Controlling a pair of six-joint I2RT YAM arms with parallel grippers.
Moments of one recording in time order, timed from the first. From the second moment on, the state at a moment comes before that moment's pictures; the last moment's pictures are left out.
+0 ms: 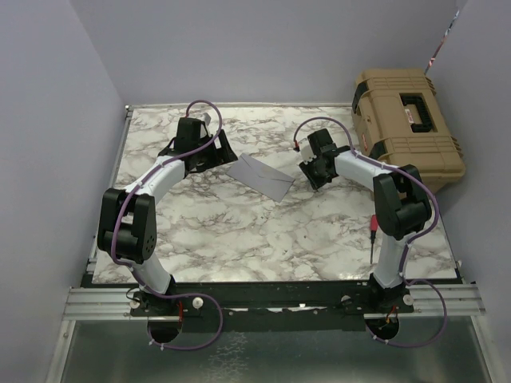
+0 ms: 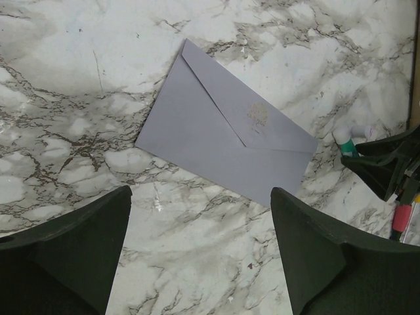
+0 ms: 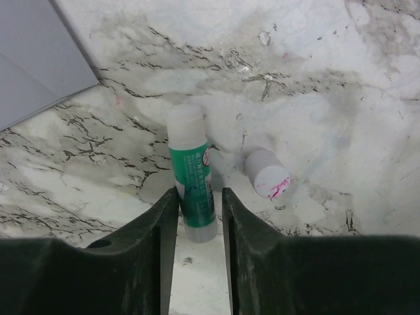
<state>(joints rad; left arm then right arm) -0.22 1.68 1.18 -0.21 0.30 -0.48 0.37 1.93 1.30 -0.49 0.04 -0.30</state>
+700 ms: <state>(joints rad) -0.22 1.62 1.16 0.10 0.59 -0.64 0.37 1.62 1.31 -0.21 -0.34 0.12</state>
